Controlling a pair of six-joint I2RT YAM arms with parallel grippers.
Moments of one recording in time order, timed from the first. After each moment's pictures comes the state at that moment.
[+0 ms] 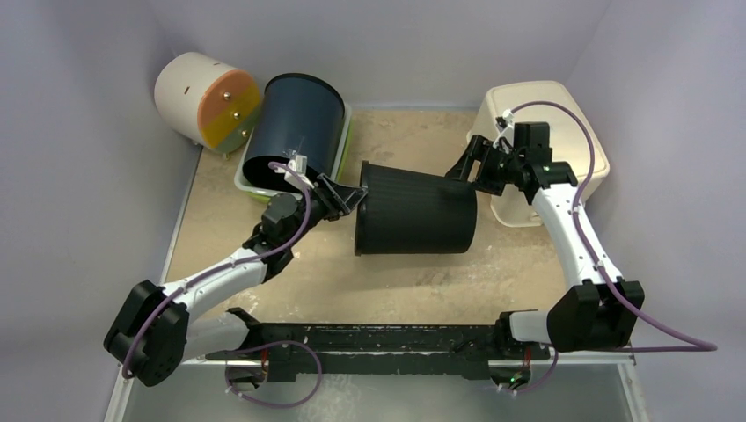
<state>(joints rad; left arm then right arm) -0.59 1.16 0.53 0.59 0.07 -0.92 0.07 1.32 1.23 -0.69 -0.41 0.43</state>
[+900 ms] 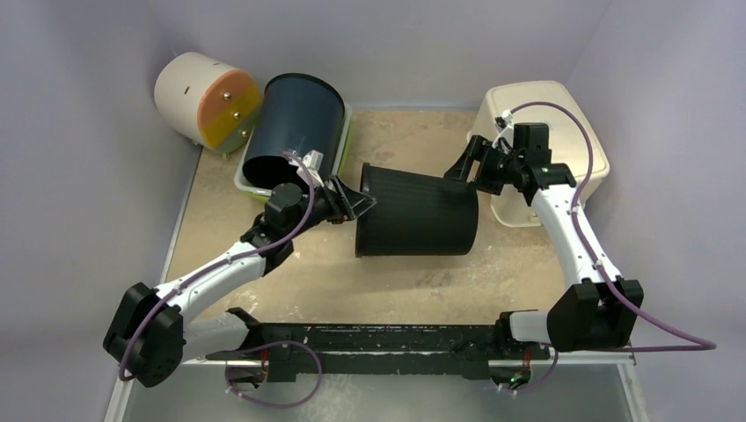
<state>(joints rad) -0.59 1.13 0.65 0.36 0.25 -0.87 0.06 1.32 1.21 -0.65 -0.43 0.43</state>
